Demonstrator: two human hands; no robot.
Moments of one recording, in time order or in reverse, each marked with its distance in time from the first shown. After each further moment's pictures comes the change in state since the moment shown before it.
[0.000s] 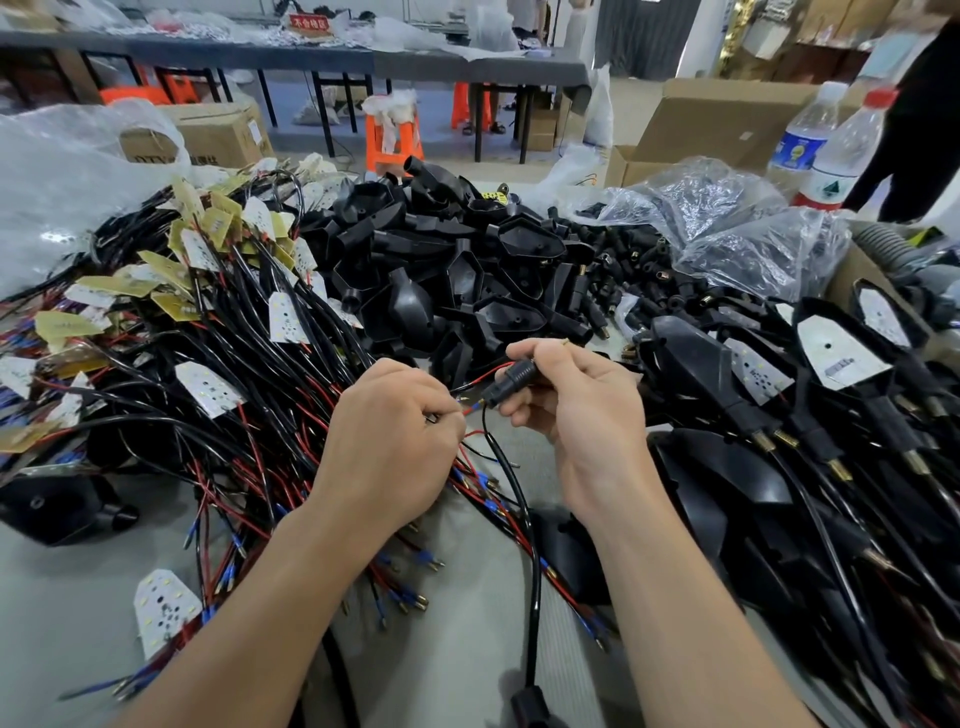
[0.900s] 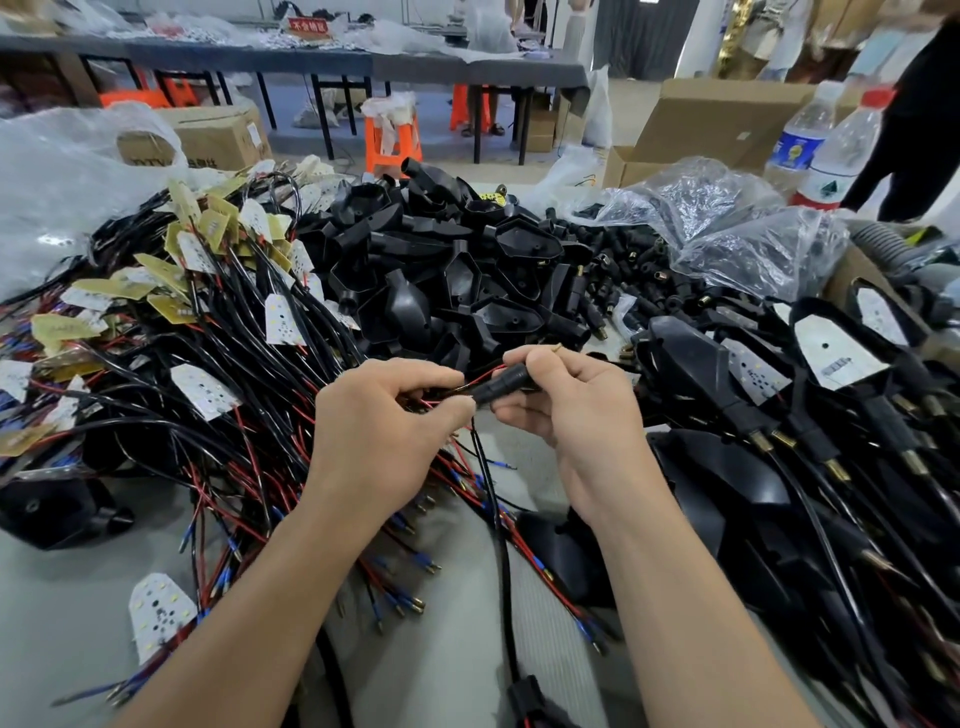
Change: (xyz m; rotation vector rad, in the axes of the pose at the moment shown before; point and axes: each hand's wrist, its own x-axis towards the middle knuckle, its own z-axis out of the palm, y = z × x) left_hand 0.002 0.004 -0.004 -0.297 0.113 -0.157; right_hand 0.002 -0.002 -0.003 -0.060 -0.015 0.056
